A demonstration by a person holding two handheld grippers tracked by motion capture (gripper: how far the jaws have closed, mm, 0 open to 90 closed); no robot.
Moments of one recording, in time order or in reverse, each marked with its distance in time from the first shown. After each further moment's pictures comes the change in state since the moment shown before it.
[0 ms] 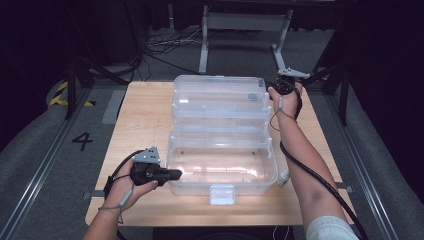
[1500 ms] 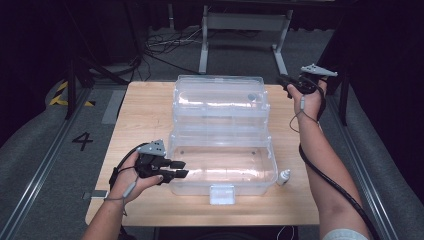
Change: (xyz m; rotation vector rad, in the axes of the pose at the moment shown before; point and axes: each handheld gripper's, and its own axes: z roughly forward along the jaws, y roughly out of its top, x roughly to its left) left arm 0.002 0.026 0.005 0.012 -0.044 0.014; right arm -0.012 0.024 -0.072 -0.071 -0.027 -0.018
